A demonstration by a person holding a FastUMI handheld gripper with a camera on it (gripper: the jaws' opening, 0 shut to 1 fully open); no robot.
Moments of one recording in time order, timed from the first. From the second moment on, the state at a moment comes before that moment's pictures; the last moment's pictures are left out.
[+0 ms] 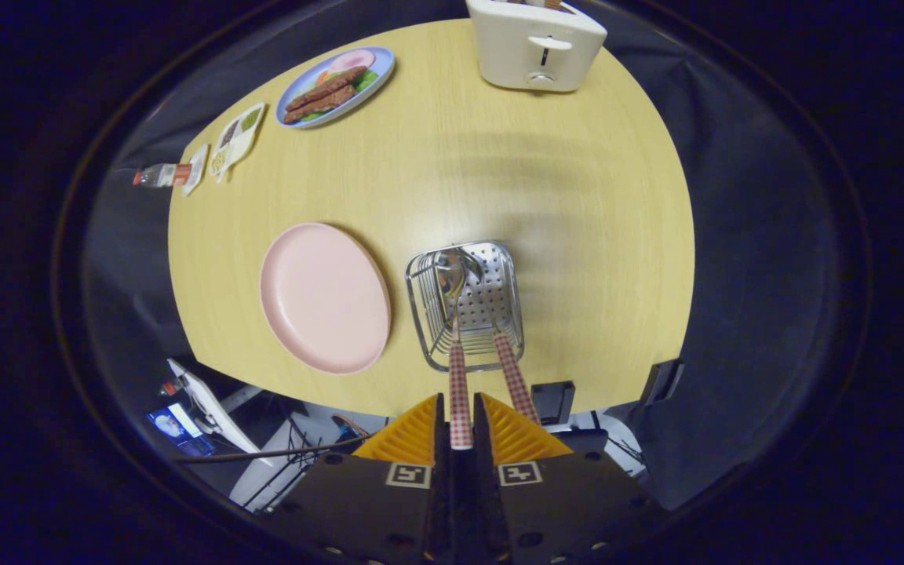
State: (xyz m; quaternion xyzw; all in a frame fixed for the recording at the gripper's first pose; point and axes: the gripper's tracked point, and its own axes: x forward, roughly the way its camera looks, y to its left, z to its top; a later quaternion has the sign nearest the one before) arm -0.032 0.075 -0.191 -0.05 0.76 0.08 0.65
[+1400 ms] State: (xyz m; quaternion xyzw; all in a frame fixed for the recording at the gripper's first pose) arm -0.004 0.128 0.067 0.00 0.07 0.20 0.98
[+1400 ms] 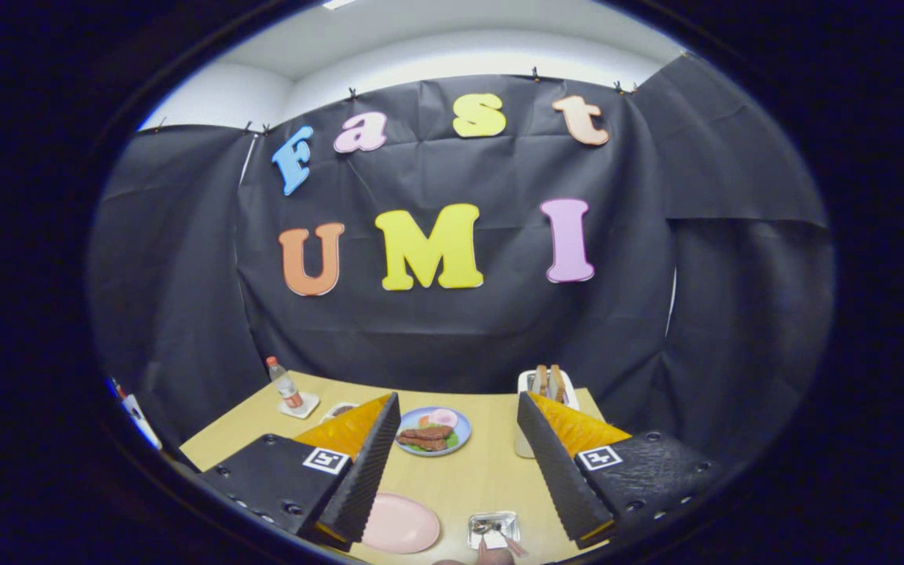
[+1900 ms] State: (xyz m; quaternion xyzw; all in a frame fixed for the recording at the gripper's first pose) arm -0.016 0.085 0.060 0.03 0.06 0.15 0.99
